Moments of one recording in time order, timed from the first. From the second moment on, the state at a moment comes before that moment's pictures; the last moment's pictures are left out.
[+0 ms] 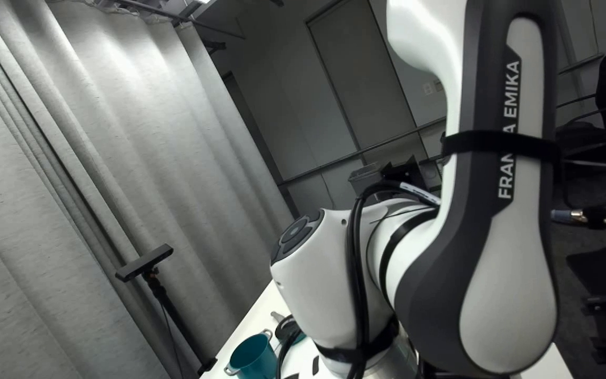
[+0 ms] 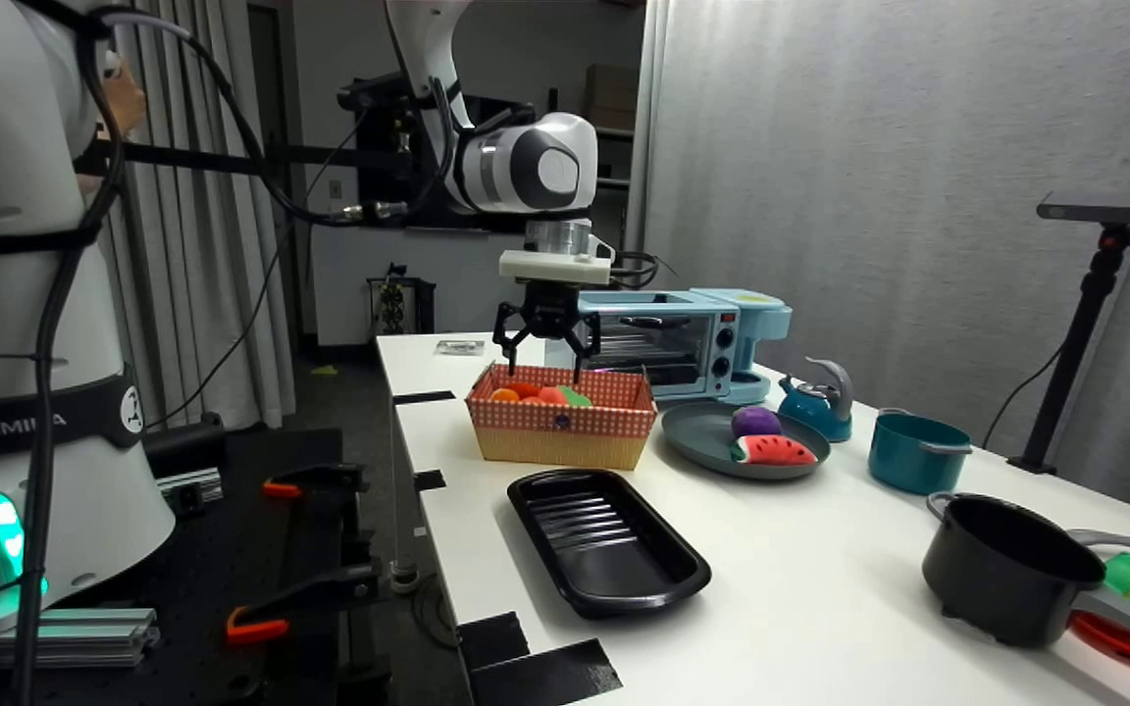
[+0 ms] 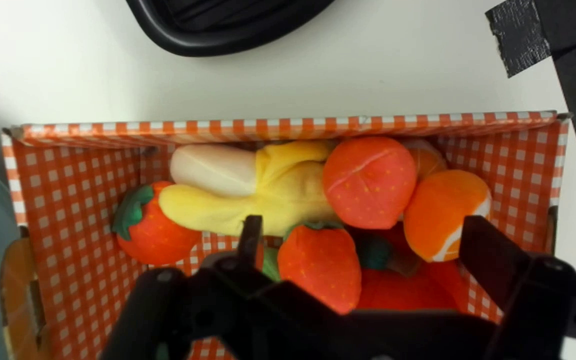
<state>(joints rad) 0.16 0.31 0.23 -2.28 -0.18 2.51 -0.58</state>
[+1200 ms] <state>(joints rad) 0.09 0.42 0.24 -2.28 -0.12 2.51 -0.59</state>
